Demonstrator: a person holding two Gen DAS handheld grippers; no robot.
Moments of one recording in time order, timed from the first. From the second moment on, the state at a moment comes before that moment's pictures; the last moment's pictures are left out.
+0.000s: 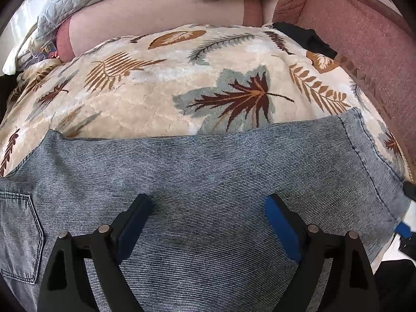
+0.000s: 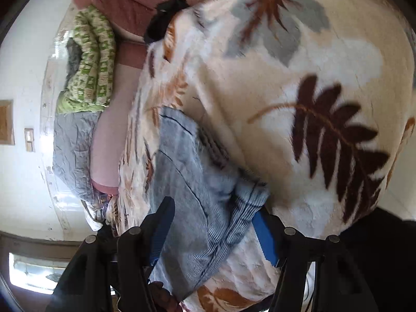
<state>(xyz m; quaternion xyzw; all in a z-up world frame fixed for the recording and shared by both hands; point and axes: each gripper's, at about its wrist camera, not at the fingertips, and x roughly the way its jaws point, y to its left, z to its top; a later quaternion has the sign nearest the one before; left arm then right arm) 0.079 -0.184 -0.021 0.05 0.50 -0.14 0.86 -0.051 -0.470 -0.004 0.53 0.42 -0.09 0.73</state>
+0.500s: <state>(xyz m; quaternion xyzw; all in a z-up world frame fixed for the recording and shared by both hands) 0.082 -0.184 -0.019 0.04 0.50 -0.12 0.85 -0.063 -0.496 -0.018 0.56 0.39 -0.07 0.73</state>
